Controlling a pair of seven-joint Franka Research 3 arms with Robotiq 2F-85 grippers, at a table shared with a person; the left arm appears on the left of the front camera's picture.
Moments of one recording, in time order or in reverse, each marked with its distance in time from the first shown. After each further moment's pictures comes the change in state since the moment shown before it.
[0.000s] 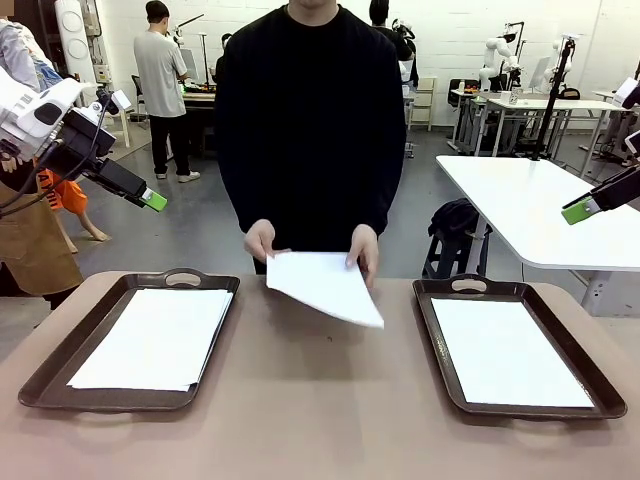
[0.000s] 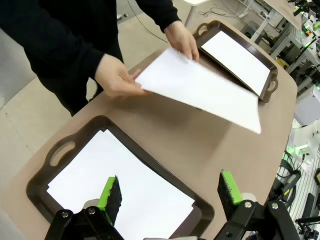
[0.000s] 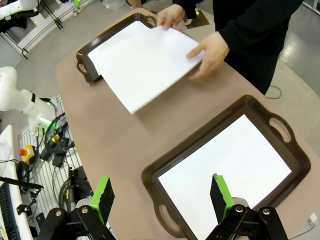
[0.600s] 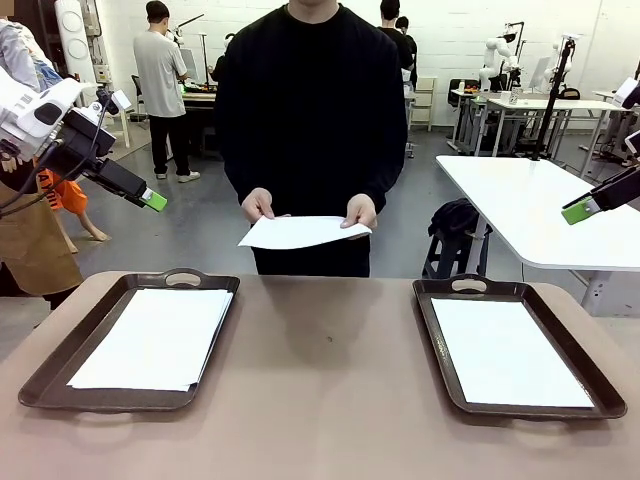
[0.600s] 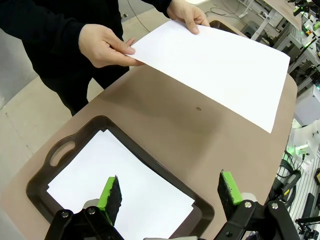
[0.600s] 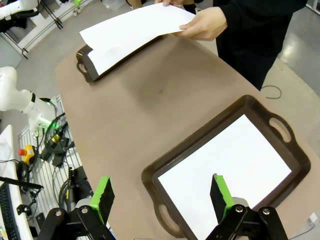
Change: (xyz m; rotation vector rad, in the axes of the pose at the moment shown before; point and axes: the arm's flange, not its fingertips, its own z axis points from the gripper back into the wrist) left arm 0.000 0.000 0.000 0.000 0.000 0.000; right arm 0.000 0.000 0.000 0.000 0.000 0.000
